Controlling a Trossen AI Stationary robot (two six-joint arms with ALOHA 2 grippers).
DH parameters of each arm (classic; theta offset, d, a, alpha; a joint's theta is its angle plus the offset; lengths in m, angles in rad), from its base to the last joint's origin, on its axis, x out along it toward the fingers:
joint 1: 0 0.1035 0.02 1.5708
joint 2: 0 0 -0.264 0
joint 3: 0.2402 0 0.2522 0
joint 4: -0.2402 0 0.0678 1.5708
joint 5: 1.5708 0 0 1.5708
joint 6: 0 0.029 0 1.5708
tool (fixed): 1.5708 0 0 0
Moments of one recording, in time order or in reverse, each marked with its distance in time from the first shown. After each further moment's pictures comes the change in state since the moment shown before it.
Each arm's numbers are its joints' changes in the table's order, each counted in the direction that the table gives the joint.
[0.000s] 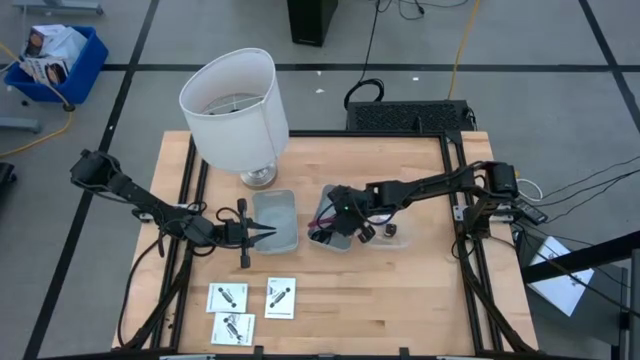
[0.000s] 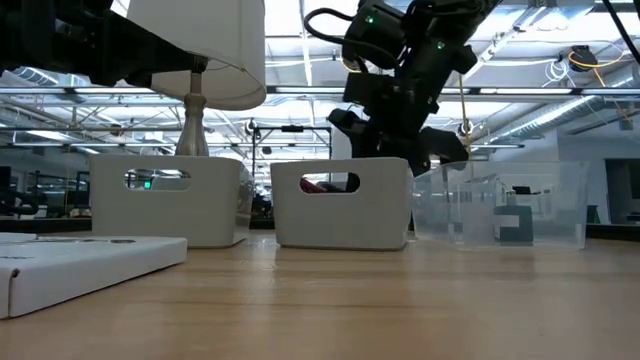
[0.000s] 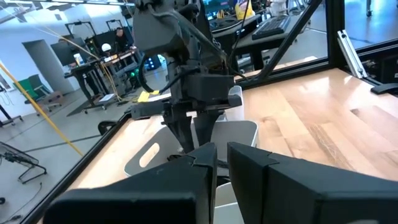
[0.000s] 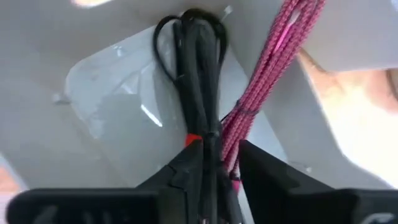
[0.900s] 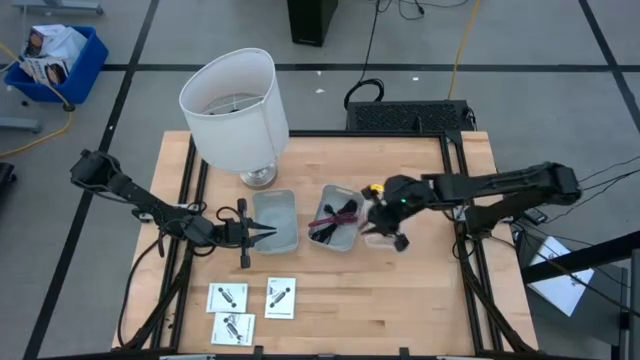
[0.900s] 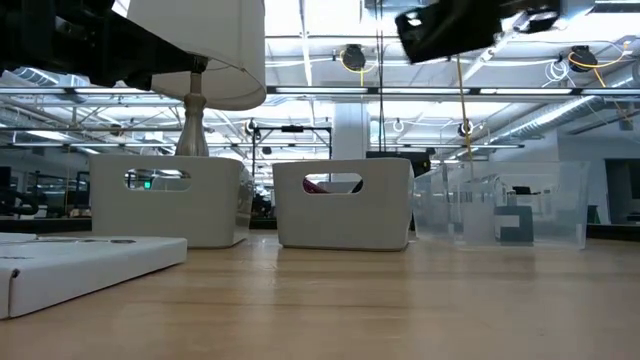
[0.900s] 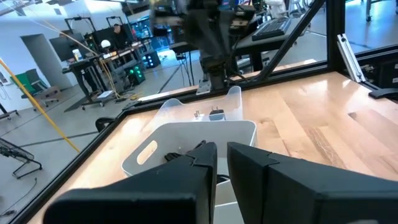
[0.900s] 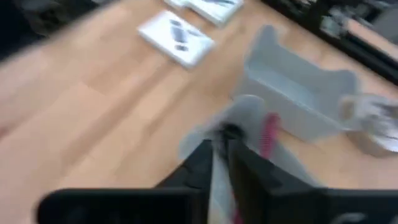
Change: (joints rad) left arm 0.000 0.000 0.000 -0.002 0.000 -0.031; right arm 0.069 0.524 -0.160 -0.039 -0.258 0.269
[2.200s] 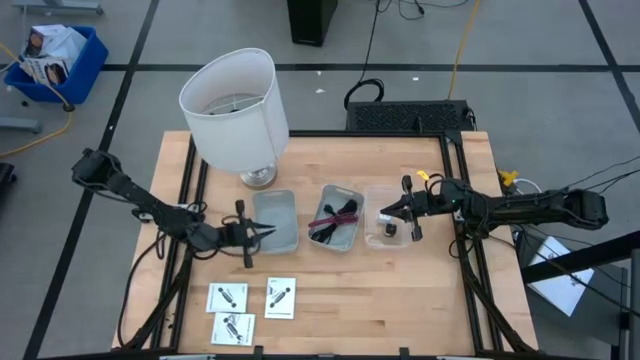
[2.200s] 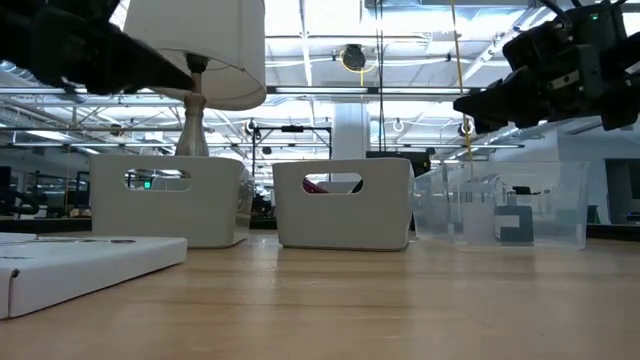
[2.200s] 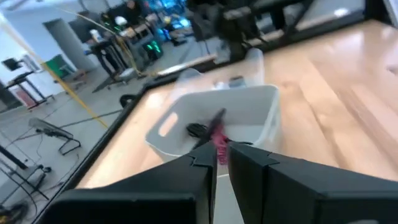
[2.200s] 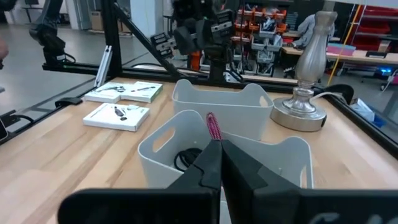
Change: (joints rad) left arm -0.046 0.000 0.062 -0.223 -0.150 0.000; right arm -0.258 0.430 -0.858 1.036 -0.086 0.432
